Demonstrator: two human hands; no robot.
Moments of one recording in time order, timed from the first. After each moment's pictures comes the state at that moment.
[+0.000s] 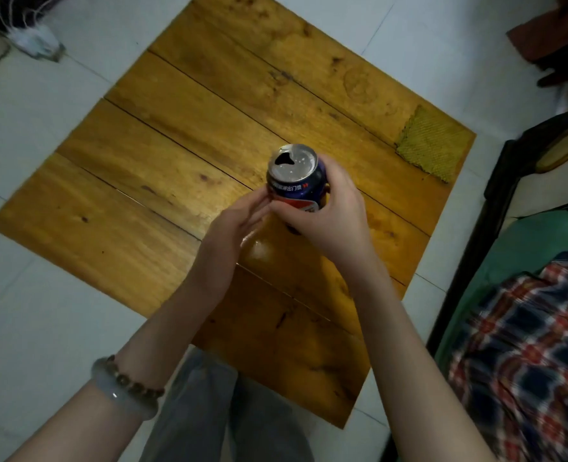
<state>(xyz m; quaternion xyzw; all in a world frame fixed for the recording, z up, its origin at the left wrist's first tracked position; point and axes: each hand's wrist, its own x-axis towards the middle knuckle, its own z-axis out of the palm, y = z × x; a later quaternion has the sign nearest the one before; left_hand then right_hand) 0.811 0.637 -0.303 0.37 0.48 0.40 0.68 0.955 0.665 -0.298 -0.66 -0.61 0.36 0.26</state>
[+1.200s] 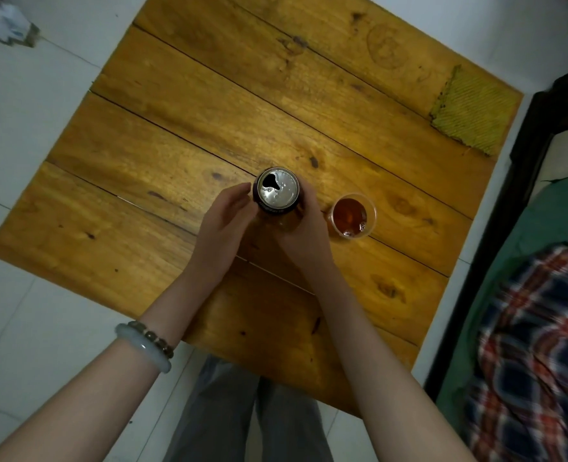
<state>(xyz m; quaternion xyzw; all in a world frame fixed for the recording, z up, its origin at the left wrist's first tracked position) 0.760 0.672 -0.407 0.43 0.59 0.37 0.58 0.894 0.670 -0.425 -0.67 -0.48 0.45 0.34</state>
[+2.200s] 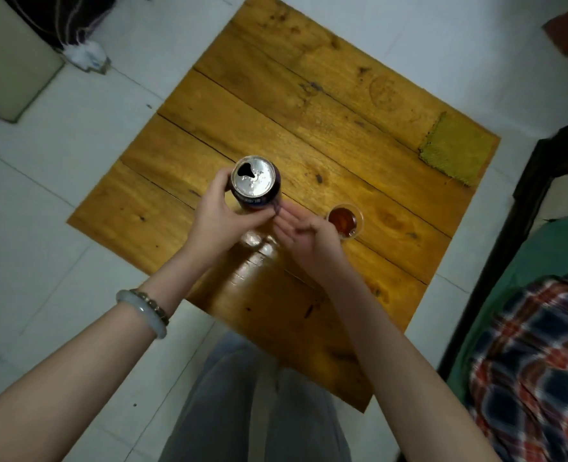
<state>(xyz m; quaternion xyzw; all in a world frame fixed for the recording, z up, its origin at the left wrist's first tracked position) 0.743 0.658 -0.322 0.53 0.65 0.35 0.41 0.905 0.650 -0.336 -0.44 -0.06 0.81 0.38</state>
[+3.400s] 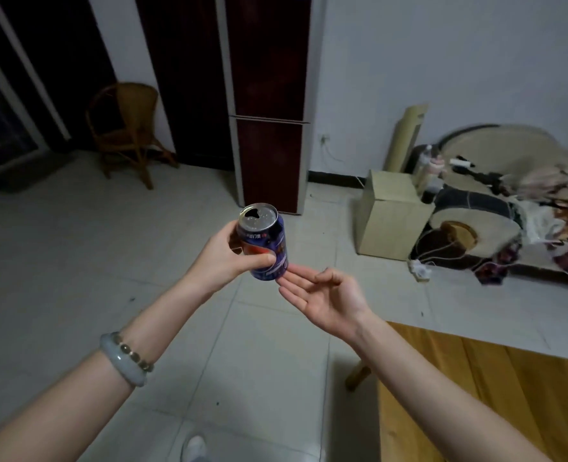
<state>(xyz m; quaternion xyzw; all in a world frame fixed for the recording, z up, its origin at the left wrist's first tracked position) 0.551 0.215 0.026 0.17 0.76 0.62 0.09 0.624 0.391 -0.010 -0.16 -0.30 0.93 -0.14</state>
